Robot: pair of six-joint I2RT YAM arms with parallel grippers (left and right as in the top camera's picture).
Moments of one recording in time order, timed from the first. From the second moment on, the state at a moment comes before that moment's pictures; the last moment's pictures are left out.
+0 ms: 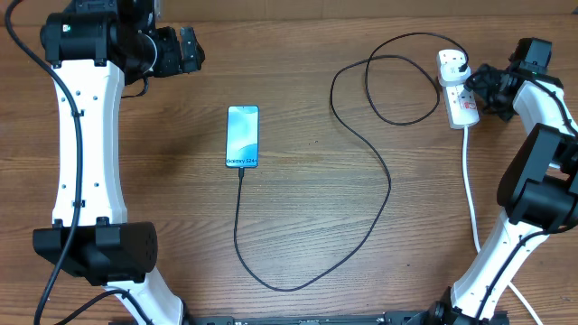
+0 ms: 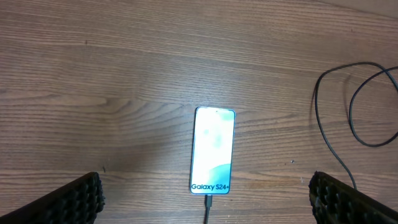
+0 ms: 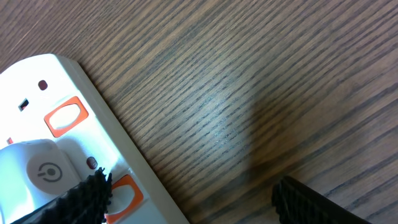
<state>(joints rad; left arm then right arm) 0.02 1.92 2.20 -1.33 0.18 -0.17 -0.35 2.30 1.75 -0.51 -0.07 0.37</state>
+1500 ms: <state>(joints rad) 0.02 1.92 2.20 -1.33 0.18 -0.17 -0.37 2.29 1.79 -0.66 -0.13 0.37</state>
